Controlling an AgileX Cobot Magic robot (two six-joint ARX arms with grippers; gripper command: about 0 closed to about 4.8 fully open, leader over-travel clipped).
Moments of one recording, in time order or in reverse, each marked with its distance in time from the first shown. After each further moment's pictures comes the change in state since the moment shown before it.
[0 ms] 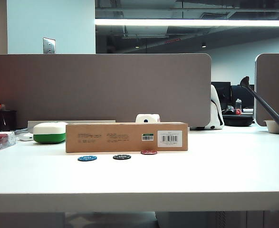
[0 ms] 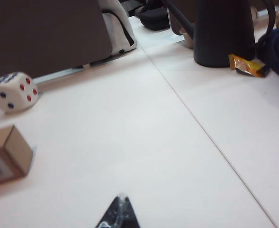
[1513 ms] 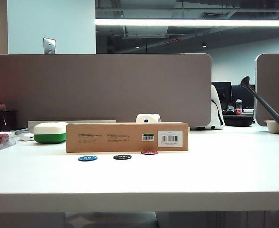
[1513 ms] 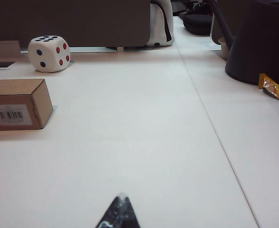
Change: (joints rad) left arm 0.000 0.000 0.000 -0.001 0.000 0.000; right arm -0.207 -0.493 -0.082 -0.386 -0.358 -0.256
